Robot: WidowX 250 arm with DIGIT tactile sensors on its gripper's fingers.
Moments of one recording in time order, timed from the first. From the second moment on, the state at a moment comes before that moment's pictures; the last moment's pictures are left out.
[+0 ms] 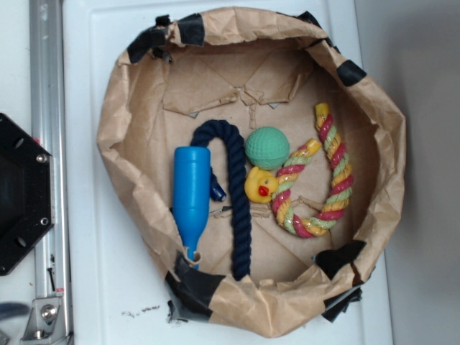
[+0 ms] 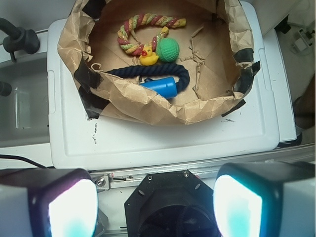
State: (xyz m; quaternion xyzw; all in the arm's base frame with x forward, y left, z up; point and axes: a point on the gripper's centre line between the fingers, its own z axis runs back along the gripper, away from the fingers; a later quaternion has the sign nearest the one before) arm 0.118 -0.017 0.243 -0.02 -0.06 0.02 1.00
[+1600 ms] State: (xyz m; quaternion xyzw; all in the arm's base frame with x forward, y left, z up) arm 0.280 -0.042 0.059 -0.10 -0.15 0.08 0.98
